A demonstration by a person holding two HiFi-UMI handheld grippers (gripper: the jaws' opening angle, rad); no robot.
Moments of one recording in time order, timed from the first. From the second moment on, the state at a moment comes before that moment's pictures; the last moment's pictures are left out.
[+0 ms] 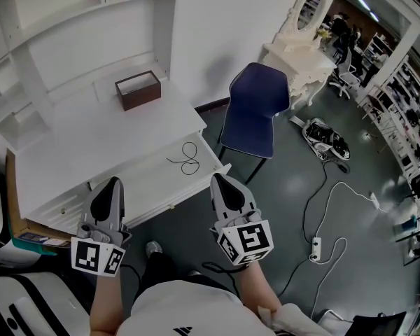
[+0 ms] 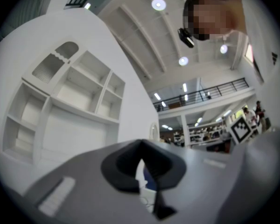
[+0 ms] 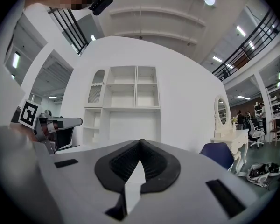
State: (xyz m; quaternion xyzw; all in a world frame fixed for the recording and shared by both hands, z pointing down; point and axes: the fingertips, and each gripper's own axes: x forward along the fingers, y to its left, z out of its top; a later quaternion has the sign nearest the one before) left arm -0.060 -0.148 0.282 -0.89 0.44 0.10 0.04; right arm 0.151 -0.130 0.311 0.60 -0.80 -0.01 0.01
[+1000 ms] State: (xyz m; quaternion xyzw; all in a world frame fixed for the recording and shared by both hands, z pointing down) left arm -0.051 -0.143 0.273 -0.89 0.44 0.11 0.04; right arm 0.160 -0.125 0.296 0.61 -0.80 -0.03 0.00
